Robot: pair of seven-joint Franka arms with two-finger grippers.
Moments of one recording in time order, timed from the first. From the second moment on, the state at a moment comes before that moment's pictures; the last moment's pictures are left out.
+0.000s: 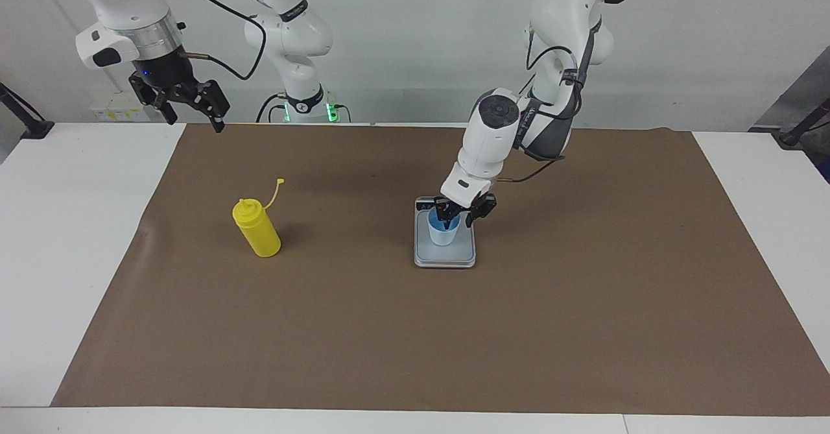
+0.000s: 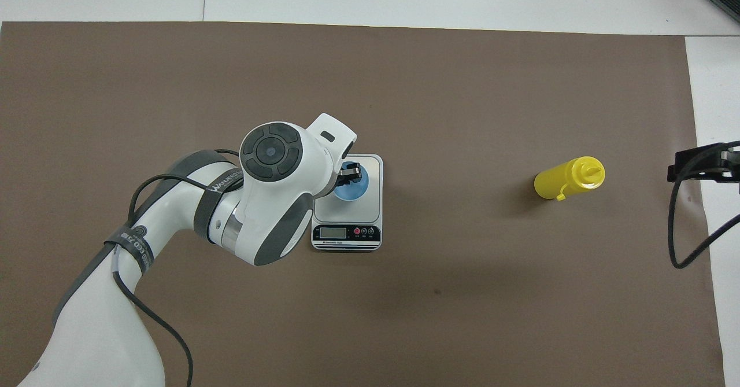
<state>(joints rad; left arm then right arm) -0.45 0.30 -0.15 -1.83 -0.04 2.24 -0.68 -0.14 -0.08 0.08 -1.61 -0.02 1.53 0.13</state>
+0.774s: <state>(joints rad) -0.14 0.04 -0.13 -1.80 -0.03 1.92 -0.27 -0.16 -0.08 0.07 -1.61 -0.02 1.59 0.15</state>
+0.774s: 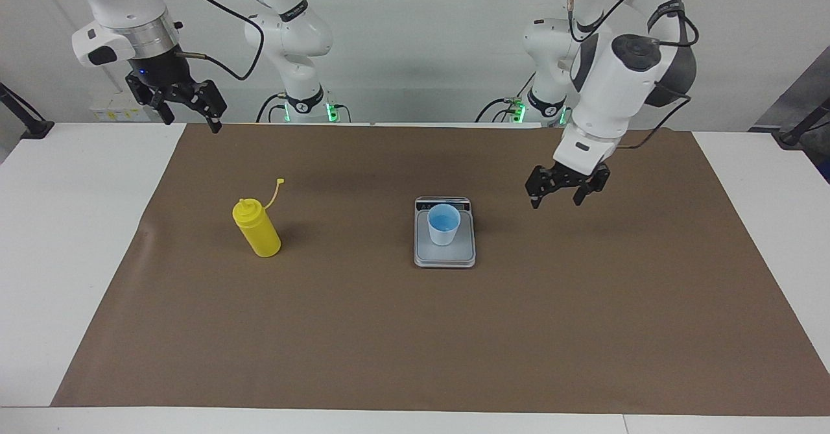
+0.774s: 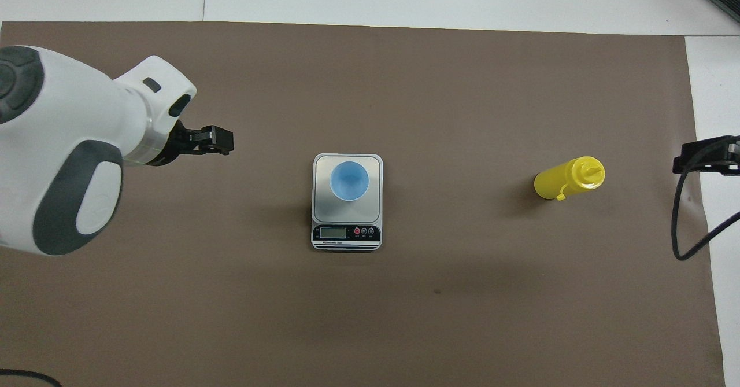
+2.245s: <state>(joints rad) 0.07 -0.04 -0.13 -1.58 -0.05 1.53 0.03 -0.27 0.54 0.07 -1.31 0.25 1.62 0.59</state>
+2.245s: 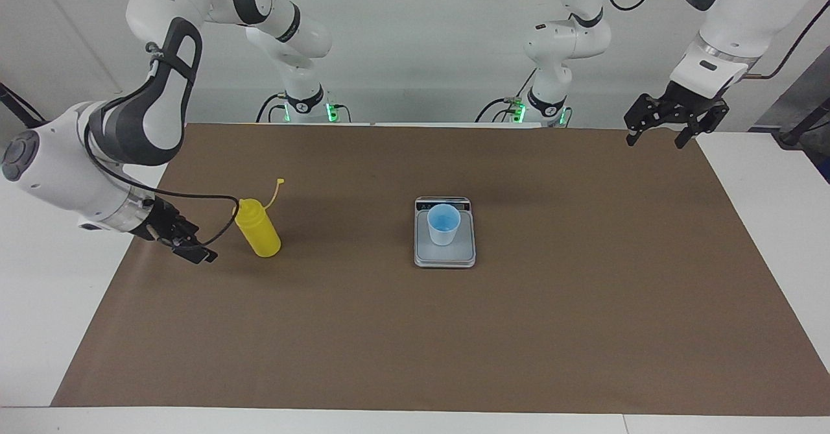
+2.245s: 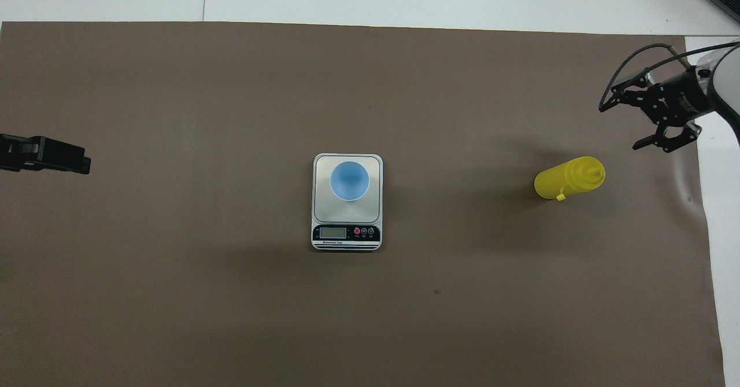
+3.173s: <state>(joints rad) 0.07 -0.02 -0.14 -1.55 -0.03 1.49 -0.02 -0.29 0.55 0.07 -1.51 0.39 1.58 0.69</state>
